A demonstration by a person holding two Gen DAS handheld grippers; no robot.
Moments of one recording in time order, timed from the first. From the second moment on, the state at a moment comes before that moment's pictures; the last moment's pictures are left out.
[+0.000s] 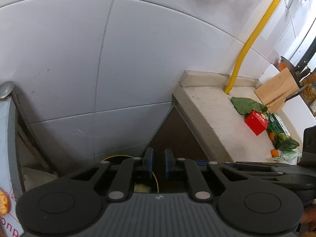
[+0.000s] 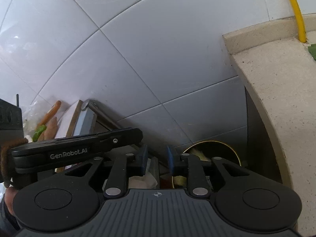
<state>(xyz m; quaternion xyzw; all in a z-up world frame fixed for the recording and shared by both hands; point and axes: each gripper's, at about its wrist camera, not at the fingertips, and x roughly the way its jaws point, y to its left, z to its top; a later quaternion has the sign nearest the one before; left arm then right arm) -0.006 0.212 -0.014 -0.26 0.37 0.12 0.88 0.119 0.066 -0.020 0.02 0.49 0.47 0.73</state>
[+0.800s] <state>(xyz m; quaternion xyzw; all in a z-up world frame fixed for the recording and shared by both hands) 0.005 0.192 -0.009 -0.24 0.38 0.09 0.89 0.113 0.042 -0.008 0.02 0.49 0.45 0.75</state>
